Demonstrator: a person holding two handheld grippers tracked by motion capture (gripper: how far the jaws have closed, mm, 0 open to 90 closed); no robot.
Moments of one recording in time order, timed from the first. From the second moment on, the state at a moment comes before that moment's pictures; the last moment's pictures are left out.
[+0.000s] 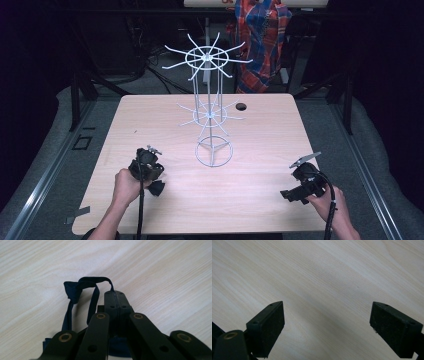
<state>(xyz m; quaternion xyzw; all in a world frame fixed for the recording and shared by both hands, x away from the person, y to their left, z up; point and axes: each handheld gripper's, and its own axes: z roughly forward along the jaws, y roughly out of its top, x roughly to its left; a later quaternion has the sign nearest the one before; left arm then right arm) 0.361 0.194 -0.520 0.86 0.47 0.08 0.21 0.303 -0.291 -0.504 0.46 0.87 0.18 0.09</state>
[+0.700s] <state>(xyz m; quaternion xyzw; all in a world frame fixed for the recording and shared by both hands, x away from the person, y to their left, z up) 0.347 0.220 -0.487 0.81 0.48 0.08 0.34 0.303 -0.291 -0.504 0.46 0.87 0.18 0.08</state>
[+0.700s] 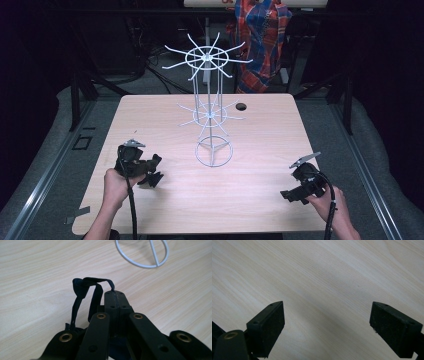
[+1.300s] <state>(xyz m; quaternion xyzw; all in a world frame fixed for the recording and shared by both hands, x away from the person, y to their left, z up) 0.342 0.230 -0.469 0.77 0.48 0.08 0.41 0.304 -0.290 -0.505 0.45 0.87 0.18 0.08</state>
